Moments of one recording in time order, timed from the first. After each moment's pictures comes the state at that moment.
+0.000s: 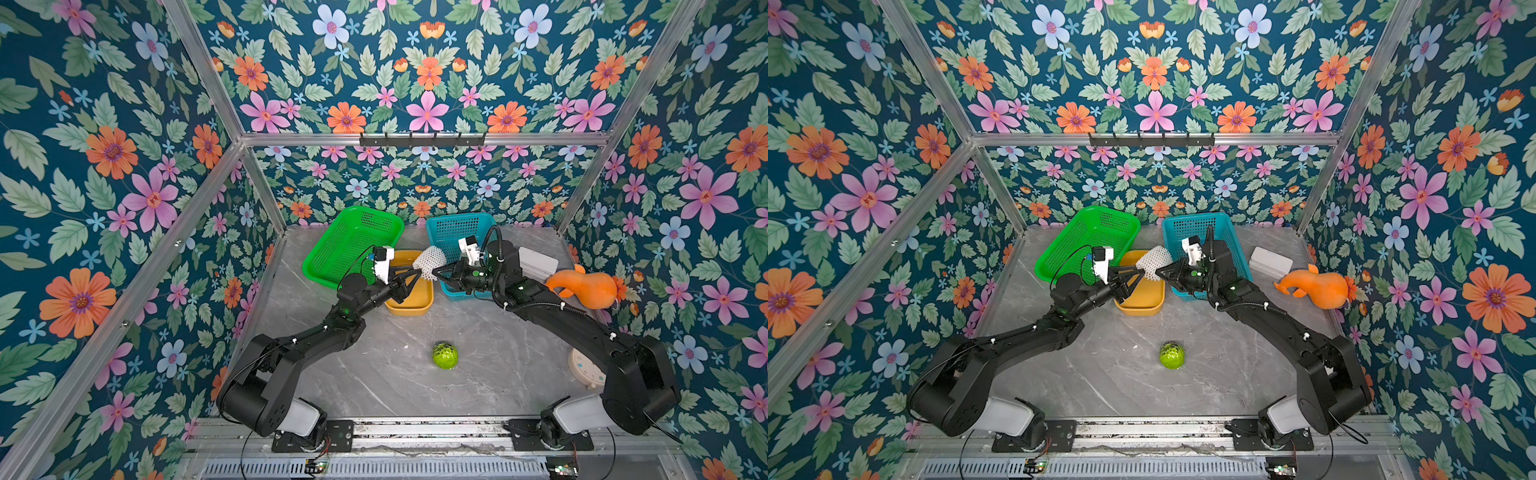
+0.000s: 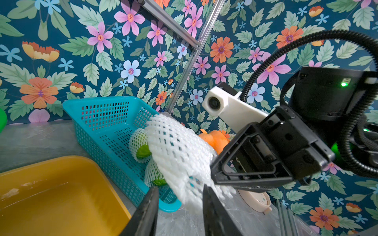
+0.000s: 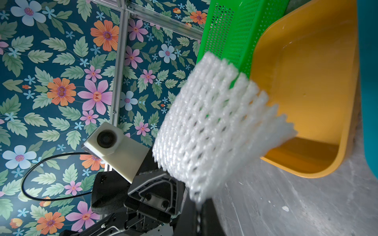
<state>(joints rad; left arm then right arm) -0.53 1.47 0.66 0.89 0.46 -0.49 0.47 1.45 1.04 0.06 -0.63 1.05</state>
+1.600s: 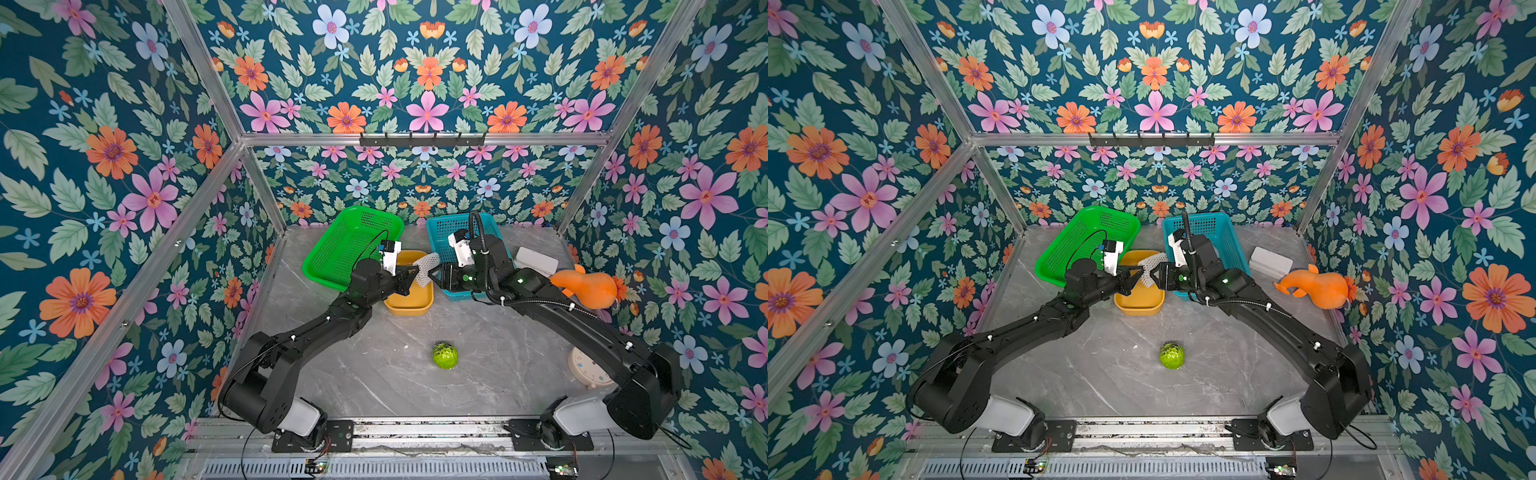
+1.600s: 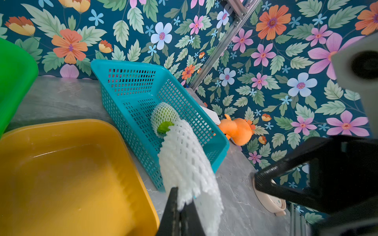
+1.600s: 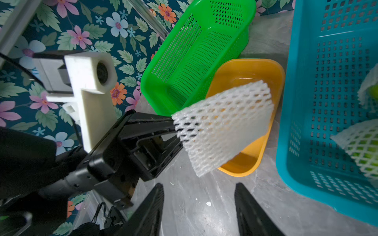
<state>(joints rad) -0.56 1.48 0.84 0.45 0.34 -0.50 0.62 1.46 1.31 -0.44 -0.21 0.51</state>
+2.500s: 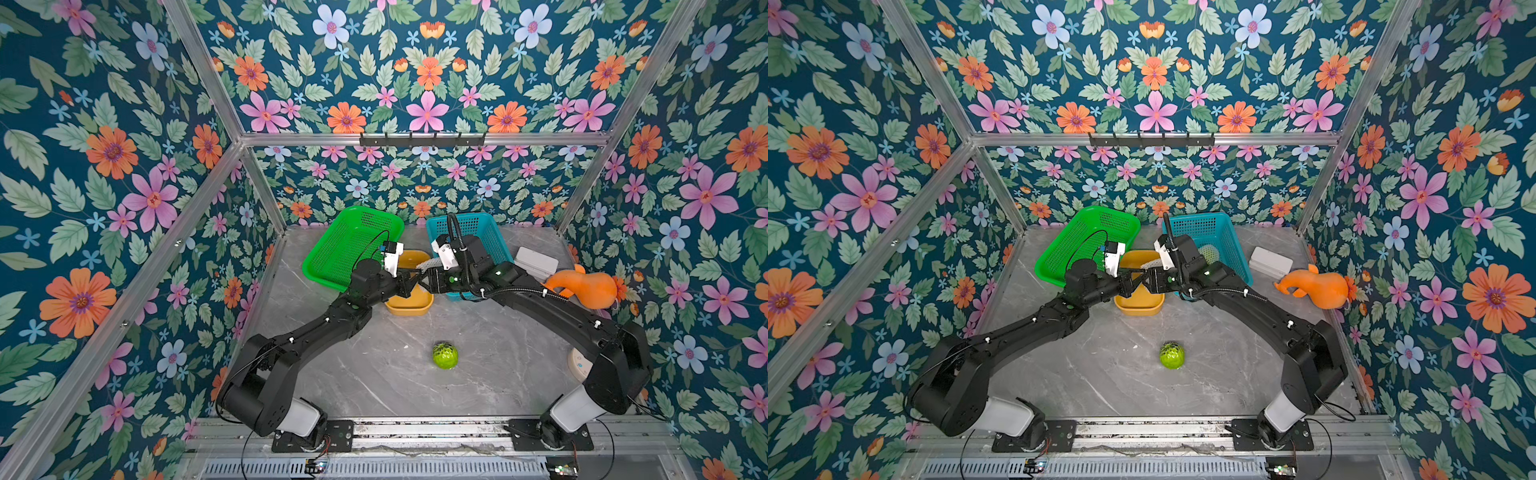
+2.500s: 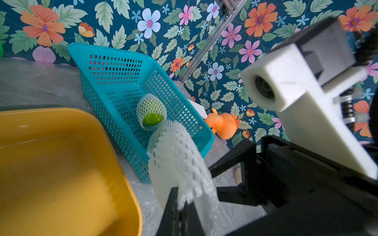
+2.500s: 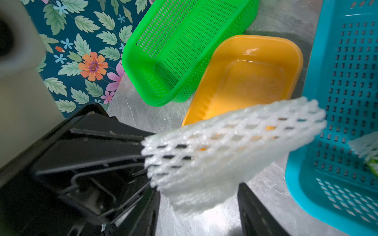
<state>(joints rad) -0.57 1.46 0.83 0.44 0.41 -0.57 0.64 1.59 1.36 -0.49 -0.20 0.43</state>
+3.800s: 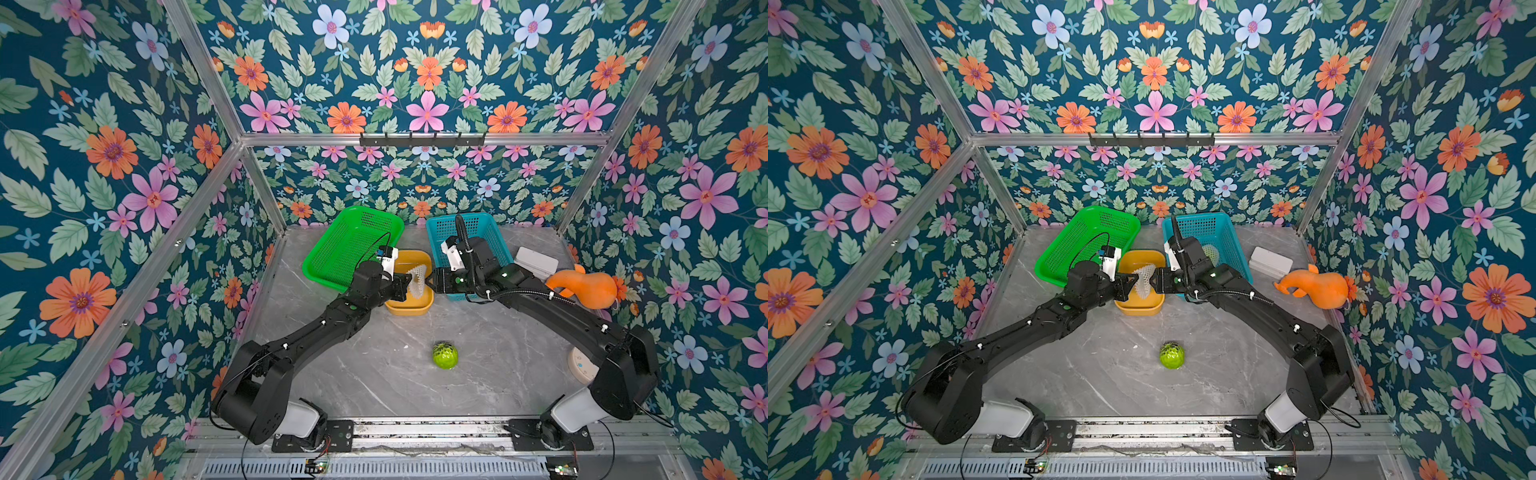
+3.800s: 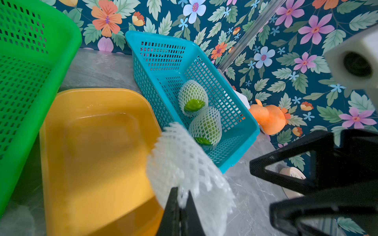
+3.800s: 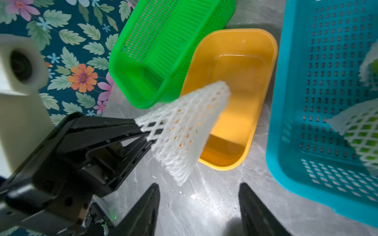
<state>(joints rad) -0.58 1.42 0.84 0.21 0.21 -0.44 0.62 1.55 1.33 -0.51 -0.22 0.50</state>
